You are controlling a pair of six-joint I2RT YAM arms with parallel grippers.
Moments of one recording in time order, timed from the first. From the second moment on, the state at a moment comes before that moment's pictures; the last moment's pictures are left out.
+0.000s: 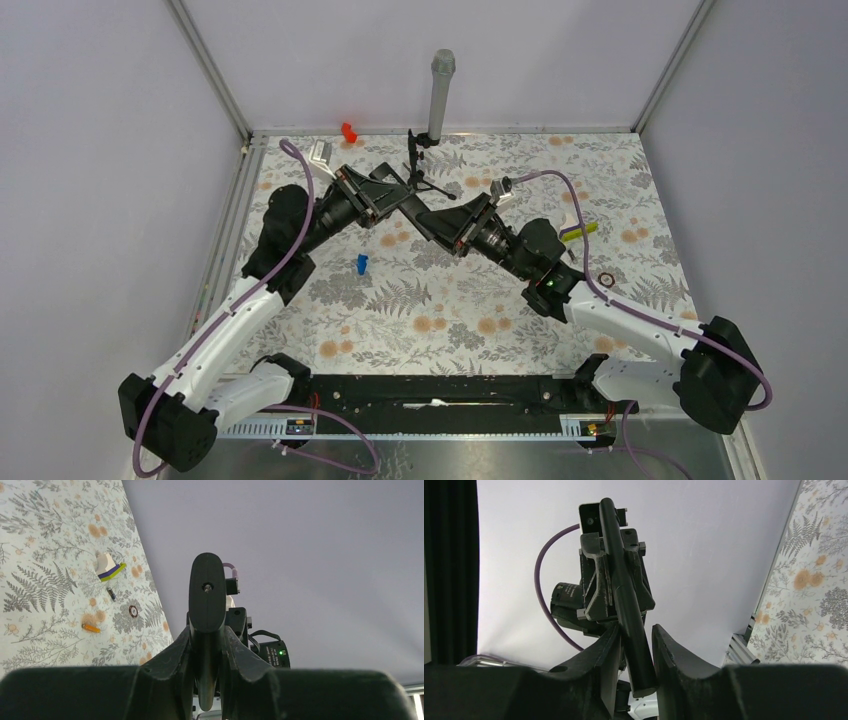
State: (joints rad) left arm -0.47 0.99 0.89 0.17 0.40 -1.24; right arm 0.82 1.17 0.72 0.61 -0.13 1.46
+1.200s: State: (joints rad) left arm -0.37 1.00 0.88 0.28 0.49 -1.49; right arm 0.81 1.32 0.82 0.72 -0.28 1.30
